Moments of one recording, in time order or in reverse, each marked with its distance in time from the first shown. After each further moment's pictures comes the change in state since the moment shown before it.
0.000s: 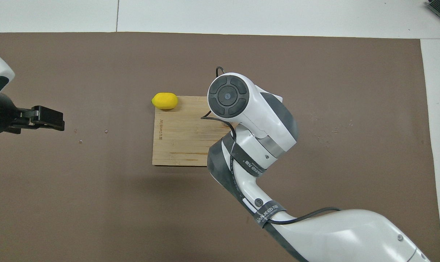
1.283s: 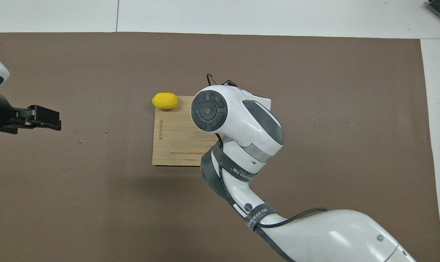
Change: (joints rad) left arm 0.001 0.000 0.010 0.000 0.000 0.000 0.000; right arm 0.037 0.026 0.000 0.000 -0.113 0.012 0.000
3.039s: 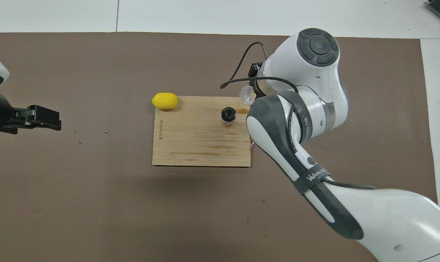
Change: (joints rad) left arm 0.000 0.000 0.000 0.000 0.000 0.000 0.000; right arm -0.221 -0.032 -0.007 0.022 0.652 0.027 -0.111
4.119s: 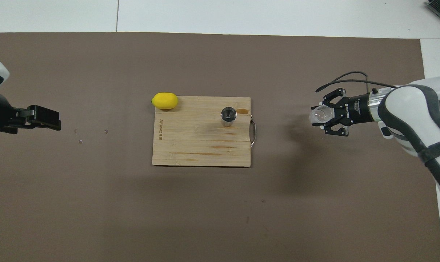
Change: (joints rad) left arm 0.000 0.000 0.000 0.000 0.000 0.000 0.000; right arm -0.451 -0.179 -0.007 -0.507 0.593 0.046 -0.600
